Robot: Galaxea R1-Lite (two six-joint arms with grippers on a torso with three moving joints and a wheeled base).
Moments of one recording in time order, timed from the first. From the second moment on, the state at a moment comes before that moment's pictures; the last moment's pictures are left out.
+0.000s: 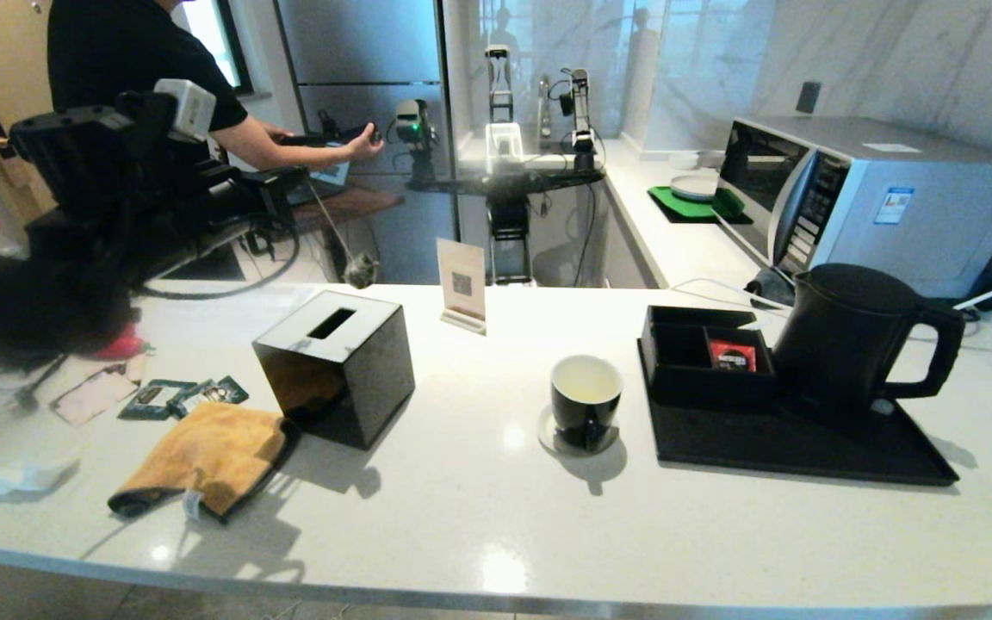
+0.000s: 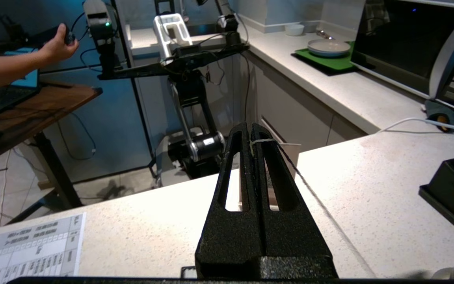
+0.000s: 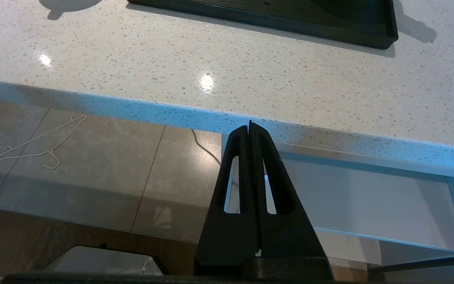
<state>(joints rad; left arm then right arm) -0.02 1.86 -1.19 -0.81 -0.36 -0.05 0.10 0.28 0.00 0.00 -0.03 -0.04</state>
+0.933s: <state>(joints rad) -0.04 1.86 -1.31 -0.69 -0.39 -0.05 0.10 0.28 0.00 0.00 -0.03 -0.04</state>
